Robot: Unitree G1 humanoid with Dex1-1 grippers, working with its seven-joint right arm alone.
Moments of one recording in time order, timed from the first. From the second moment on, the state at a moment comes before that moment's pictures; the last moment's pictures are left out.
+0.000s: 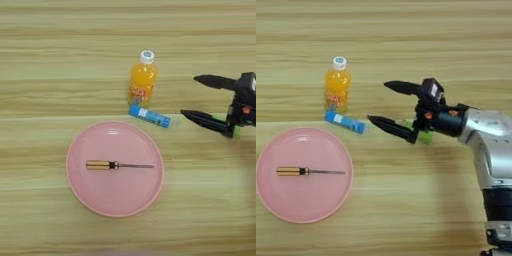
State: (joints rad) arm -0.25 -0.64 -0.17 0.19 0.38 0.11 1.24
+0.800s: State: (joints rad) arm -0.39 -0.66 -0.17 0.83 0.20 -0.15 1.21
